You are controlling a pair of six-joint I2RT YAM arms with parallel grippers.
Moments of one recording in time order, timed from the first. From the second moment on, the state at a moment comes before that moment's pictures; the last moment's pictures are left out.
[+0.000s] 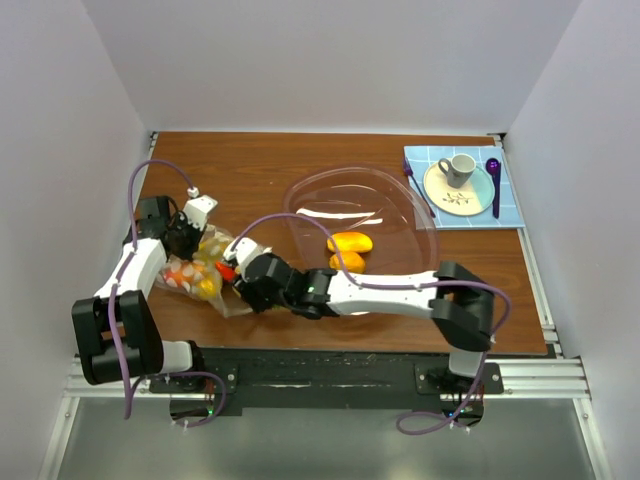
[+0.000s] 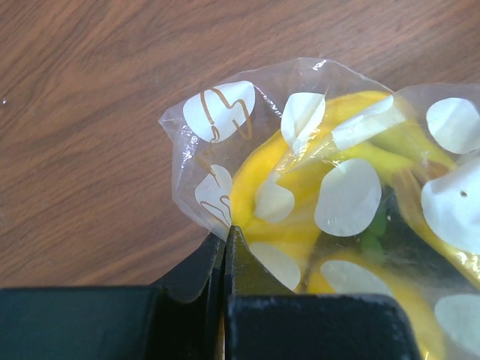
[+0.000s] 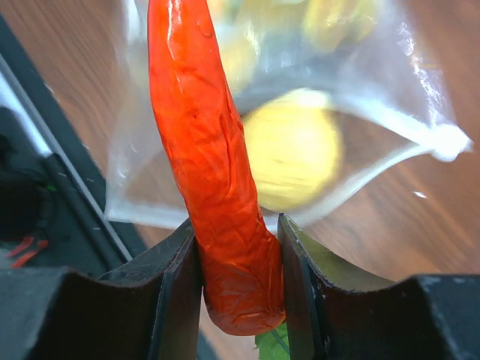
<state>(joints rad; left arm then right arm) 0.20 1.34 0.79 -0.41 0.31 0.64 1.28 1.83 1.34 -0.14 0.25 0.26</state>
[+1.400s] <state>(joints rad) 0.20 1.30 0.80 -0.45 0.31 0.63 1.05 1.56 1.35 -0.58 0.66 0.37</state>
